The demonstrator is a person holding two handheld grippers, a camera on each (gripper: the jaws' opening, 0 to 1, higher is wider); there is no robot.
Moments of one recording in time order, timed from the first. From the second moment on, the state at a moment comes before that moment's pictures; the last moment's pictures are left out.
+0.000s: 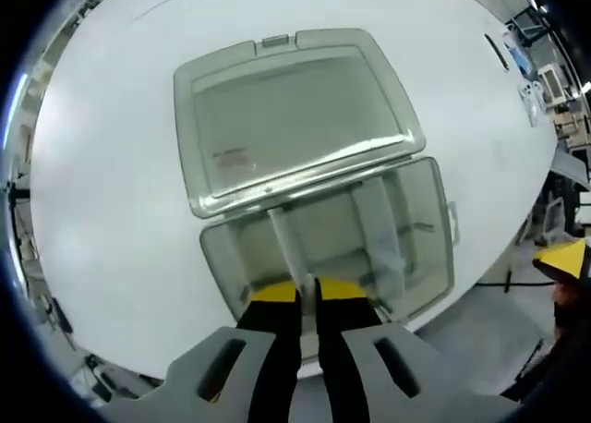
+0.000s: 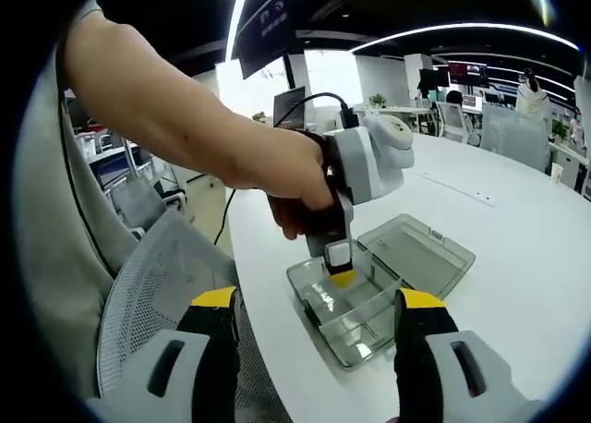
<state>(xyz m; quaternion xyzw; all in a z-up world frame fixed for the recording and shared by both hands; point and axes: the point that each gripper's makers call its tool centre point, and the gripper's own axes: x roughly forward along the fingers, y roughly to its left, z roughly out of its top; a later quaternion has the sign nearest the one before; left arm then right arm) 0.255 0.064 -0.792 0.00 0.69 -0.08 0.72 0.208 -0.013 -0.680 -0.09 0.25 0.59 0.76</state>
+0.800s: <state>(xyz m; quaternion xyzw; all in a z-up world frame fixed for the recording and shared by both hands) 0.253 0.063 -0.798 -0.02 0.68 -0.07 0.73 0.209 -0.017 -0.686 -0.10 0.25 0.59 0.76</state>
